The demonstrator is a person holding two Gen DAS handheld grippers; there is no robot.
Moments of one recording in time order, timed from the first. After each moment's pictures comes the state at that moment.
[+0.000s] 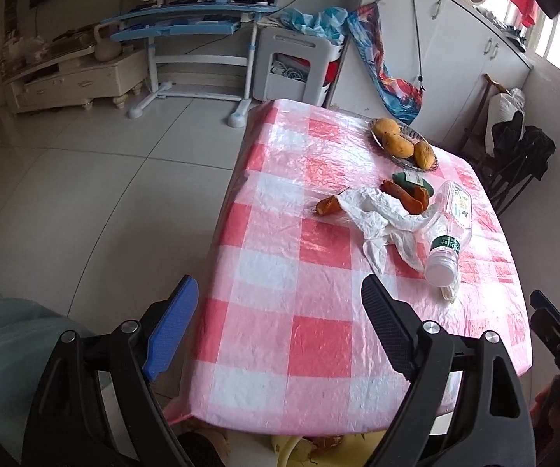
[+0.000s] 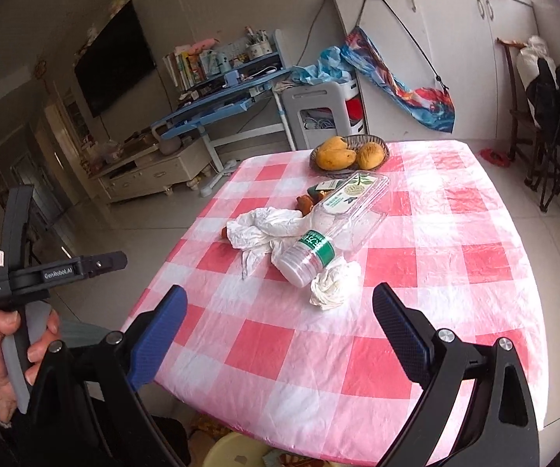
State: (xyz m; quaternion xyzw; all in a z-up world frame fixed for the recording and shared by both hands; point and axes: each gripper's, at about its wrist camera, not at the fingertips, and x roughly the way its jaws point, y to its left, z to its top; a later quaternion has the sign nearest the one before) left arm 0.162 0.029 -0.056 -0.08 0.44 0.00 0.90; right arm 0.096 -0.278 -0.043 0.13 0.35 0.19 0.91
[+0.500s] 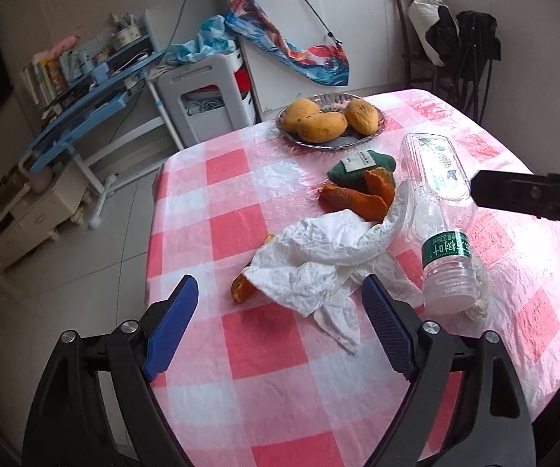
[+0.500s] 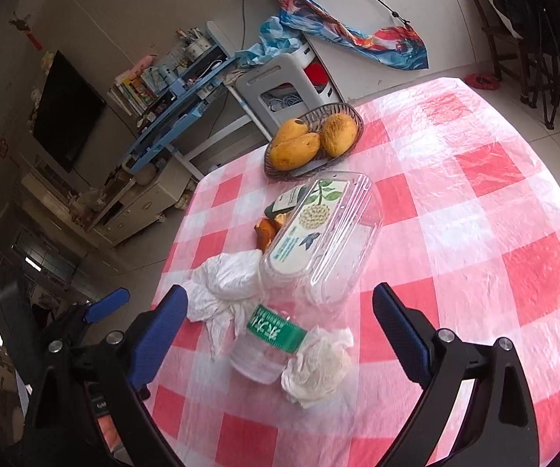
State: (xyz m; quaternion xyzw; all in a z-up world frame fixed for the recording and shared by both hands) left arm 0.250 -0.086 -0.085 0.16 0.40 -0.09 0.90; right arm 0.207 -0.291 -0.082 0.25 0.41 0.16 0.86
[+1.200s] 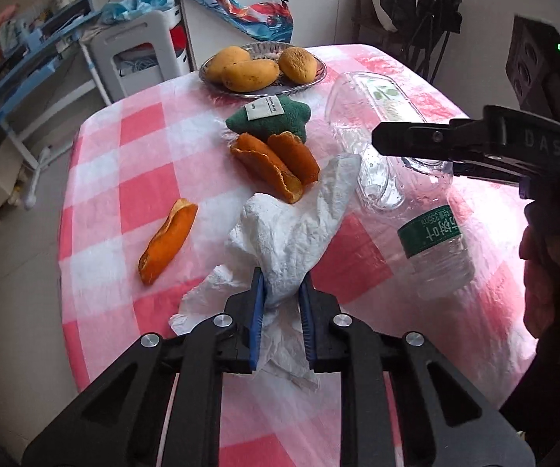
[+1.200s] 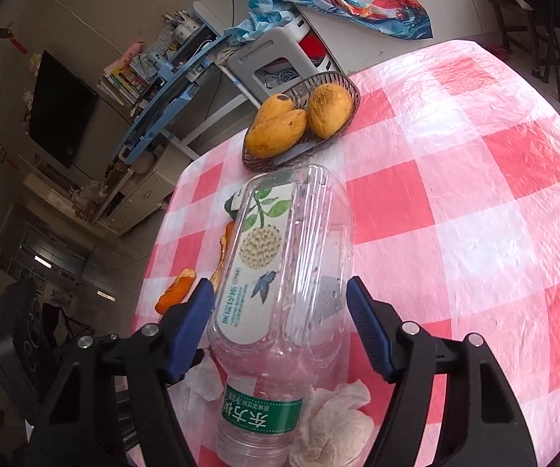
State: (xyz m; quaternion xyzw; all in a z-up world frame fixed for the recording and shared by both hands) left arm 0.253 -0.094 -0.110 0.10 0.49 -0.19 0.85; right arm 0.226 -0.307 -0.102 0.27 0.43 0.19 0.84
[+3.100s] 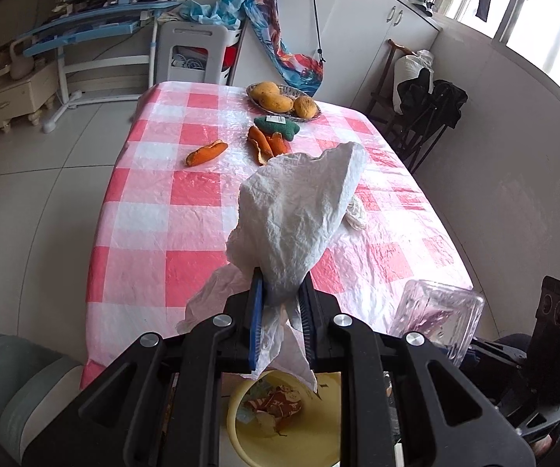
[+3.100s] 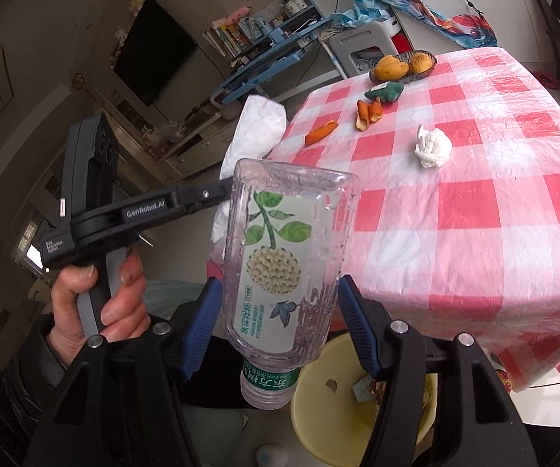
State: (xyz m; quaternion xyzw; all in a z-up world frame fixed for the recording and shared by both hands) left arm 0.090 -0.034 -0.059 -0.08 0.43 -0.16 0.88; right arm 0.021 -0.248 -0.086 0.17 0.42 0.31 0.84
